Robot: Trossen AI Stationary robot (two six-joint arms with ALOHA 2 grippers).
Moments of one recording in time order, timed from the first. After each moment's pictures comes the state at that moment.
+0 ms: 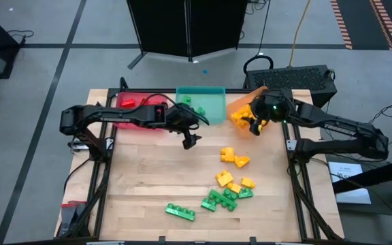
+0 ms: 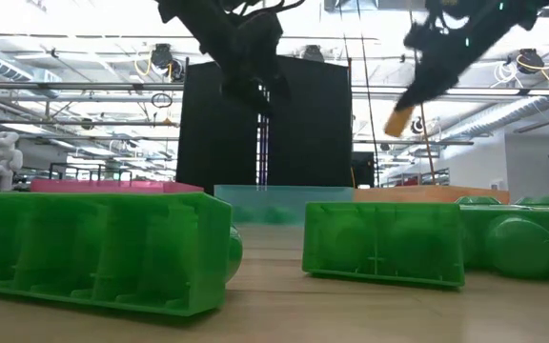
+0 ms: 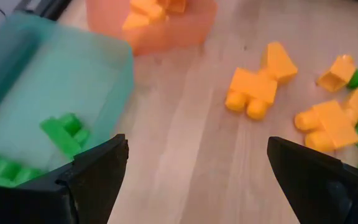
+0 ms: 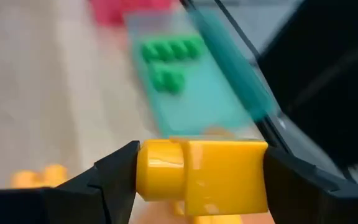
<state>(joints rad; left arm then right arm) 0.15 1.61 1.27 -0.43 -0.03 -0.12 -0.44 0.92 0.79 -0.51 0.11 -0.15</state>
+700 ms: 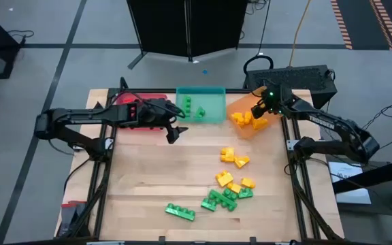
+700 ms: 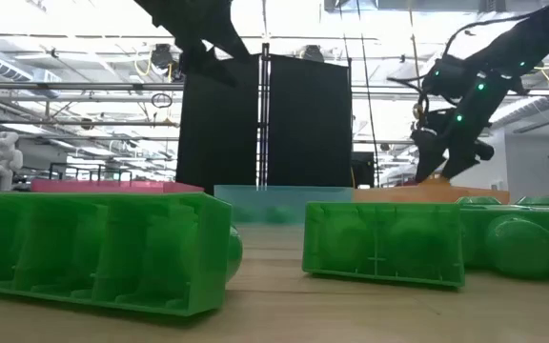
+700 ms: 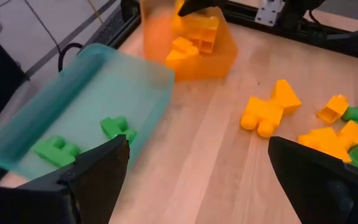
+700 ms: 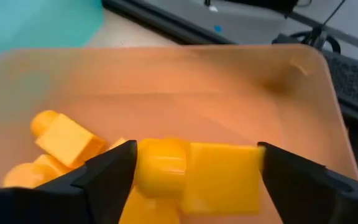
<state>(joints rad) 0.15 1.29 1.08 -0.40 -0.14 -0.18 -0.90 1.11 0.58 -0.33 0.11 0.15</state>
